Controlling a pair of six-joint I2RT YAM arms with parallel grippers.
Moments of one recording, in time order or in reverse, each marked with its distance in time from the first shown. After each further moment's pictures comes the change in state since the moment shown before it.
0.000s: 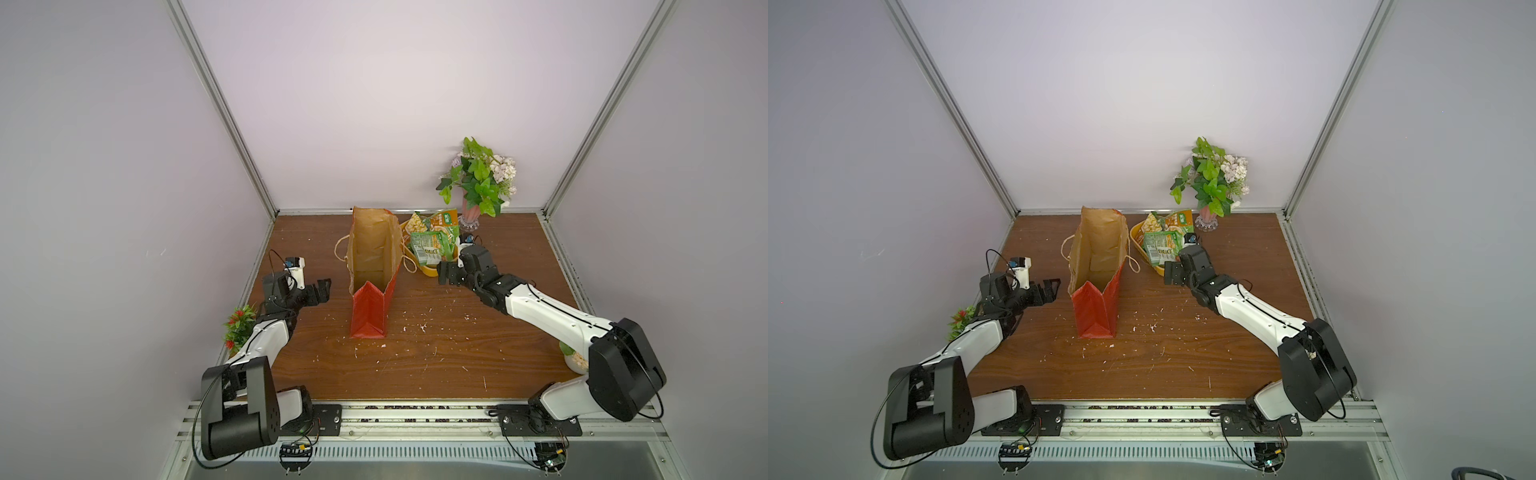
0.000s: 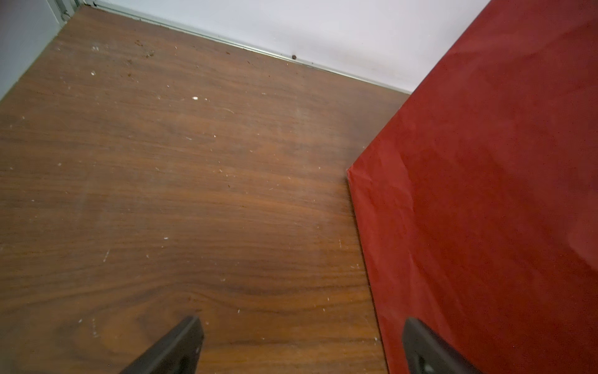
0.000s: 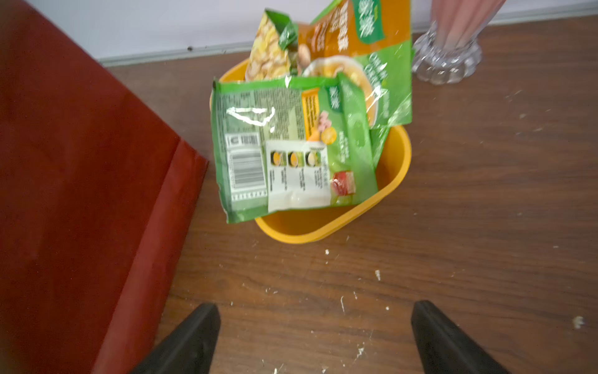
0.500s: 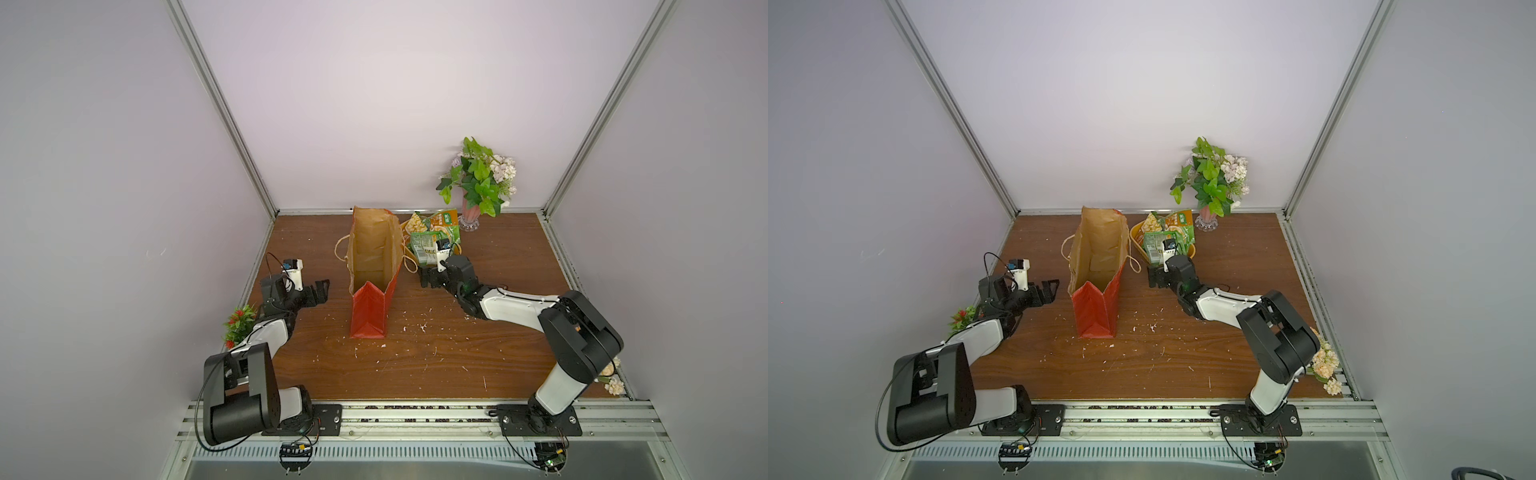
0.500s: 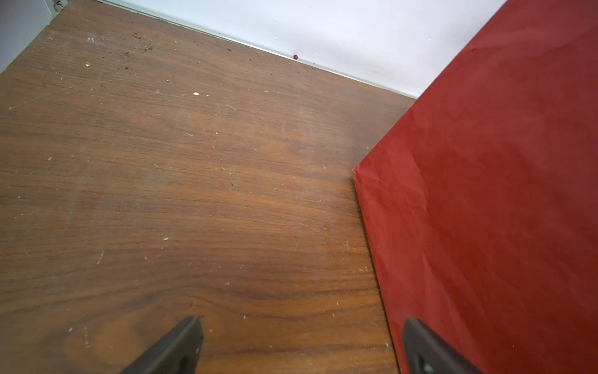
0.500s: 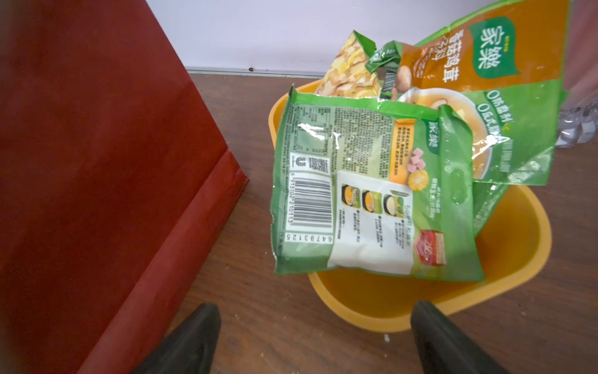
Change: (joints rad) left arm 0.041 0.063 -0.015 0.085 0.048 0.002; right arm 0.061 0.280 0.015 0.439 0.006 -0.146
